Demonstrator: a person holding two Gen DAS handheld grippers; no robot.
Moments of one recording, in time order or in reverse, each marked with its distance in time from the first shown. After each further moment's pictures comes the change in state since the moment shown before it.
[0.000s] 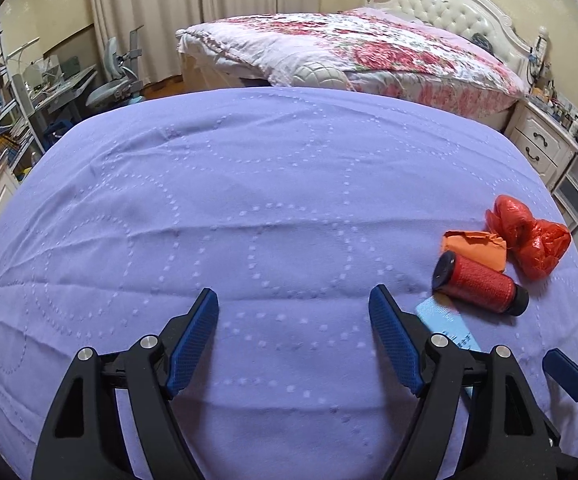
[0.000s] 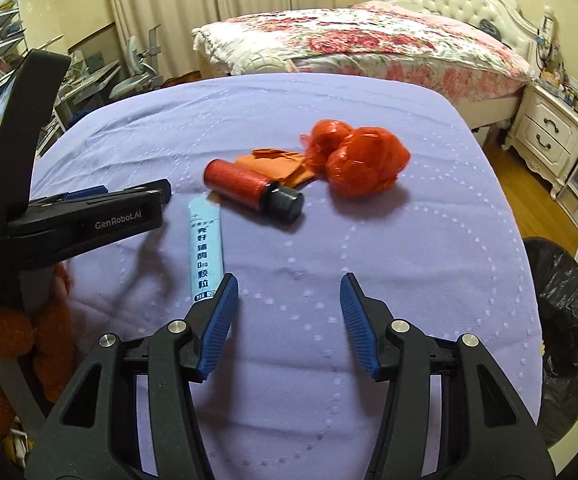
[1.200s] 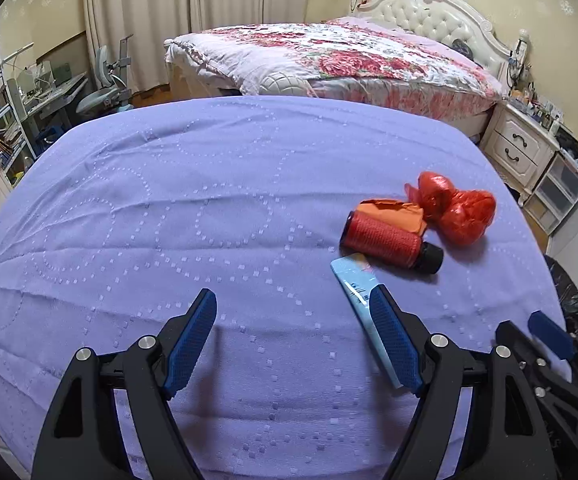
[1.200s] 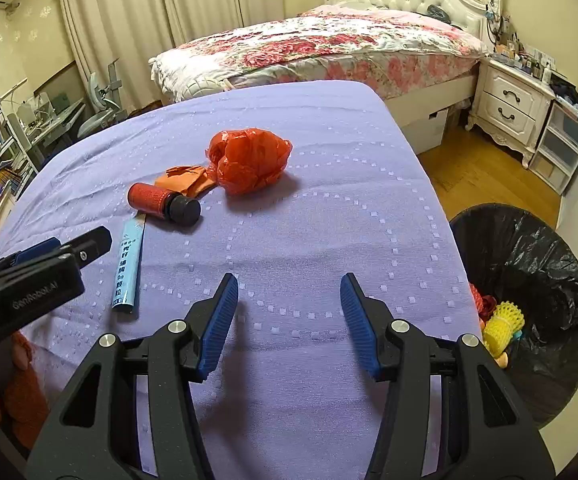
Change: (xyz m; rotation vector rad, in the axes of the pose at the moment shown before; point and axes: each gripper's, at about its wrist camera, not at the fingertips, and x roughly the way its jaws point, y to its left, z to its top) left arm -0.033 -0.041 -0.018 0.019 -0.035 -0.061; right arm -0.015 -0.064 -0.016 0.157 -0.058 -0.067
